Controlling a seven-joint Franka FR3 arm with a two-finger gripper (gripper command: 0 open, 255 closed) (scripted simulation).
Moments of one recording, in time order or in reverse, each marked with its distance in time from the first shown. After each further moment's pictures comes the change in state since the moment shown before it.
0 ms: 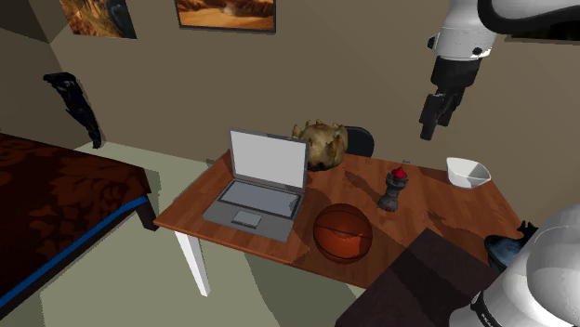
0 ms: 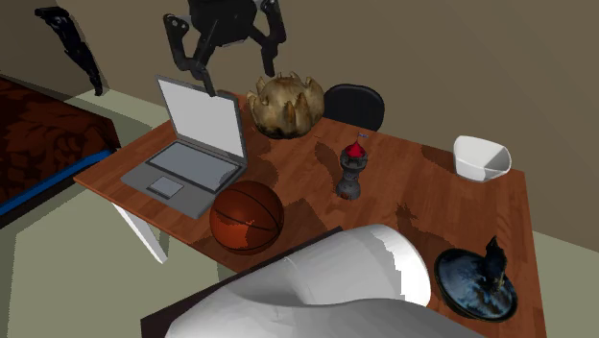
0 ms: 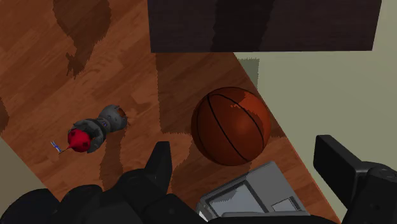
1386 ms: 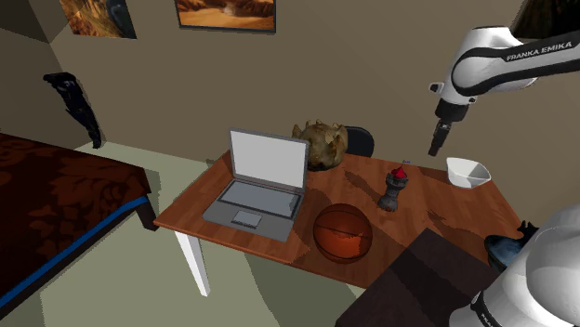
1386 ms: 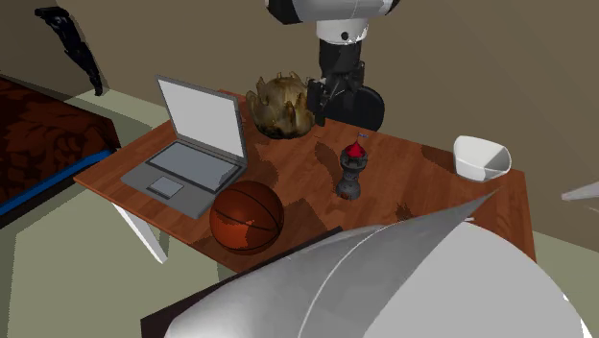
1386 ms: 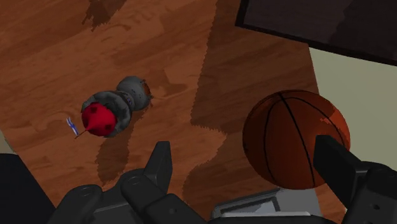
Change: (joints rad) arm -0.011 0.282 -0.512 -0.091 -0.190 0.493 -0.587
